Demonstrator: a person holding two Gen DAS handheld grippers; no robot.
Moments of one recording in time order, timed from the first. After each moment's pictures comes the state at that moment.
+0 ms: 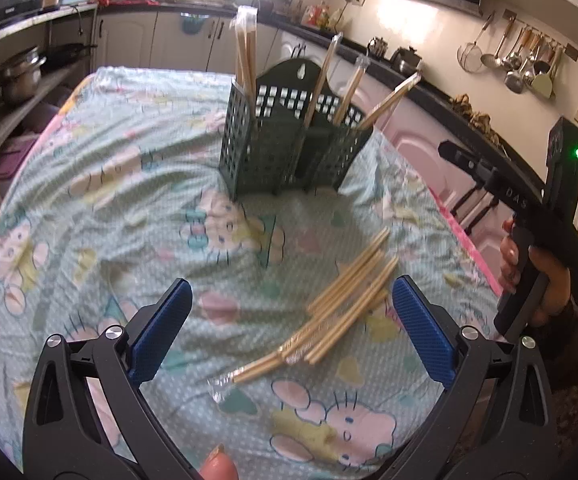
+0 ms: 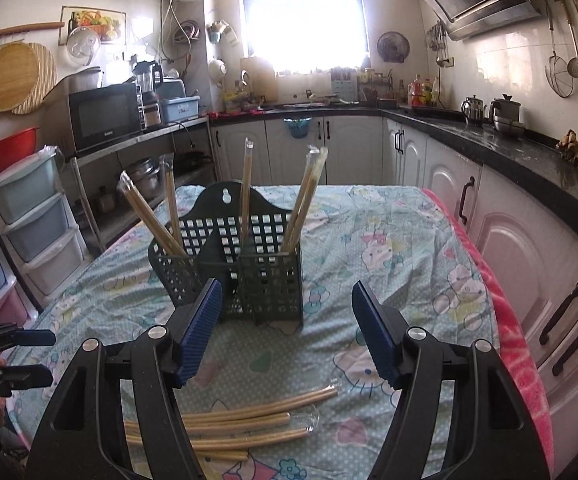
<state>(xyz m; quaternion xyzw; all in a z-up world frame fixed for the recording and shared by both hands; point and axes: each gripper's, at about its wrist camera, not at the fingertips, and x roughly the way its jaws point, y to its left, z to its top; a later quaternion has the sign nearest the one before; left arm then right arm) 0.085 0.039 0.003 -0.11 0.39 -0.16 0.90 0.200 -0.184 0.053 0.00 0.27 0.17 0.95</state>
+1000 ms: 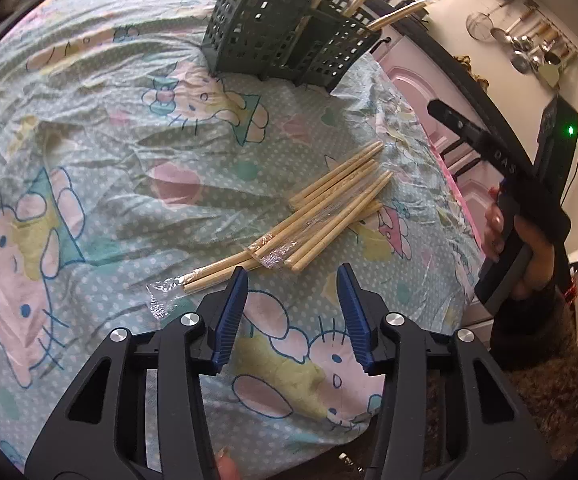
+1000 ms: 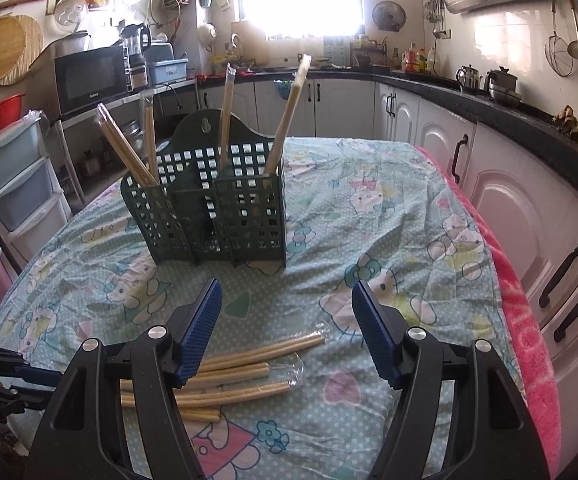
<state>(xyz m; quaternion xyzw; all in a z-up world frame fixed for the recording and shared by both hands) 0.077 0.029 -0.064 -0.17 0.50 -0.21 0.82 0.200 -0.189 0.006 -0.03 0.33 0.15 0.93</state>
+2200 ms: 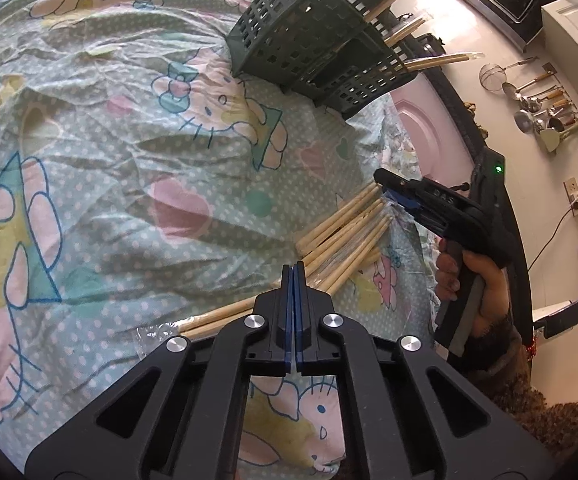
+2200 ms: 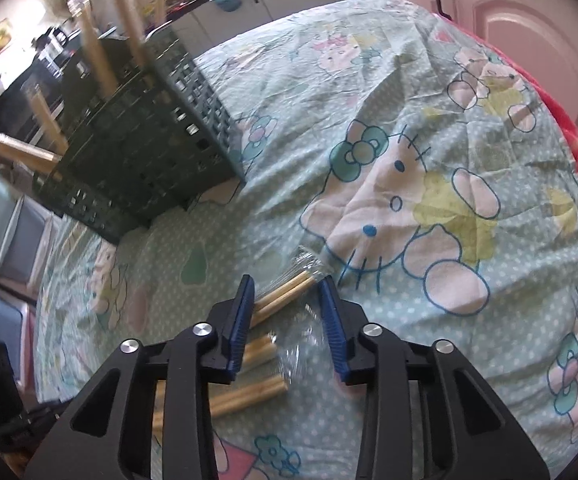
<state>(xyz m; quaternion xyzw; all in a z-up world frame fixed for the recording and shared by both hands) 0.109 0.047 -0.076 -0.27 0.50 -0.22 0.79 0.278 -0.212 -0.071 0.14 0.52 0.12 0.84</state>
